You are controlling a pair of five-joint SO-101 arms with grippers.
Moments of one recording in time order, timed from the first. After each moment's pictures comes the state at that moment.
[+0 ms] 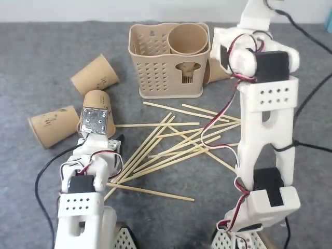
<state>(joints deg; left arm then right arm) -9.7 -66.3 84.8 40.9 -3.0 -11.7 5.8 -46.6 91.5 -12.2</state>
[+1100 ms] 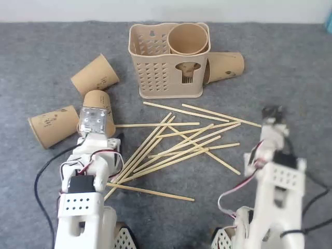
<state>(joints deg) -9.7 -66.3 84.8 39.3 -1.4 12.6 -44.0 69.3 57.0 15.3</state>
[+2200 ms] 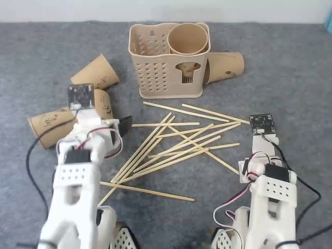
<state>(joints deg) -10.5 -41.8 67.0 37.1 7.6 11.5 -50.2 75.0 54.1 18.3</state>
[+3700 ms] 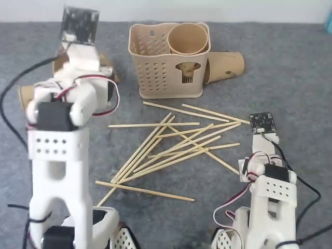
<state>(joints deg) -2.5 -27.1 2.9 75.8 -1.5 11.3 -50.2 75.0 52.5 18.3</state>
